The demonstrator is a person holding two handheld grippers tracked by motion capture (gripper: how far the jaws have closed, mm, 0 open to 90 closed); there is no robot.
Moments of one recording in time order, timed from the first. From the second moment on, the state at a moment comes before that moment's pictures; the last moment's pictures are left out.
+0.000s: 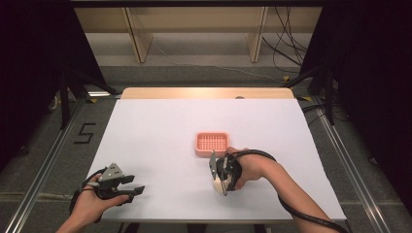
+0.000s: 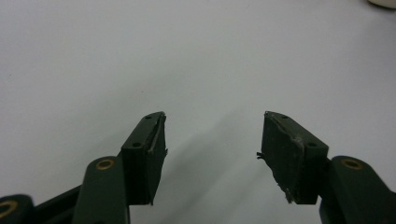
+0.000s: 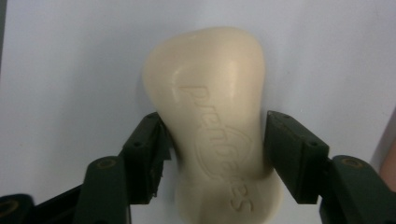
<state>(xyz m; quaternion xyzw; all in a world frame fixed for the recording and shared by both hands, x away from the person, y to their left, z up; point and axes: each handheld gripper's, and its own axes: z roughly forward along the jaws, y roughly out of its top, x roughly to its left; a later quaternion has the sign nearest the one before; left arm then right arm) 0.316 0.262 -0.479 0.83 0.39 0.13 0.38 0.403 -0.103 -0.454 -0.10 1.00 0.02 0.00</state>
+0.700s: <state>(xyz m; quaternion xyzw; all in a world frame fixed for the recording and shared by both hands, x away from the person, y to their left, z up) 0.316 0.257 -0.478 0.83 0.39 0.13 0.38 0.404 -0.104 -0.455 -0.07 1.00 0.03 -0.01</state>
